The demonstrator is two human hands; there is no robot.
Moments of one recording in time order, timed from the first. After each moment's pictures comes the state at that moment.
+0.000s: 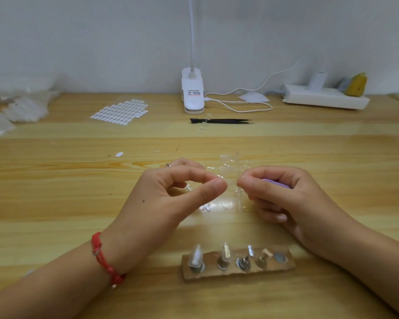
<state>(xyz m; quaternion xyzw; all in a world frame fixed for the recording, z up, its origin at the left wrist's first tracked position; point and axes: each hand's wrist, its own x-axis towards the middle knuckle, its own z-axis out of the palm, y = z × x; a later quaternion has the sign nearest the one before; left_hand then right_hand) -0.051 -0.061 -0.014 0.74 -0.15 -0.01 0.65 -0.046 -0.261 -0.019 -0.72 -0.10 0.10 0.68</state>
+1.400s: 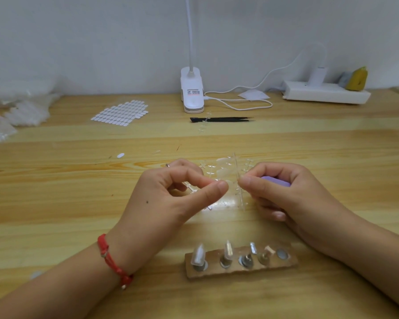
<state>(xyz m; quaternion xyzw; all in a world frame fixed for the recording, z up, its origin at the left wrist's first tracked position) -0.052 -0.064 -0.016 0.75 -0.12 0.02 0.65 -0.047 -0.256 -0.016 -0.71 -0.10 0.10 0.69</state>
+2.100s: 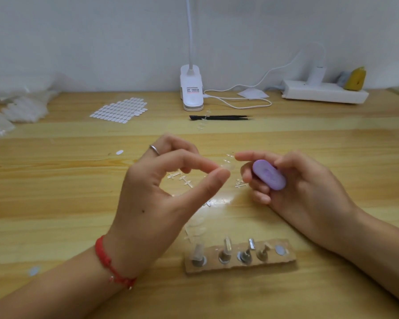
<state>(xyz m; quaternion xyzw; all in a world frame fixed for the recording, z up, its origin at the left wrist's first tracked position) -0.059 -0.065 -0.013 0.79 -0.22 0.22 0.53 -0.038 -0.260 -0.016 -0.54 -0.06 0.16 0.82</state>
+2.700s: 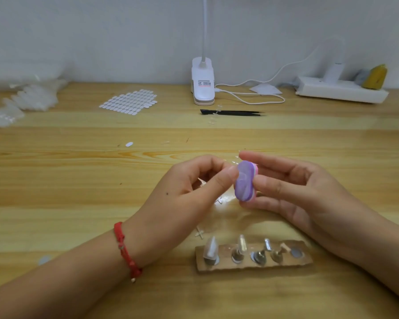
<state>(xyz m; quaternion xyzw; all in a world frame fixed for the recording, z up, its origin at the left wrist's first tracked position) -0.051 -0.065 -0.022 0.74 -0.18 -0.04 0.64 -0.046 -0.257 -0.020 -0.59 -0.10 0.16 0.79</state>
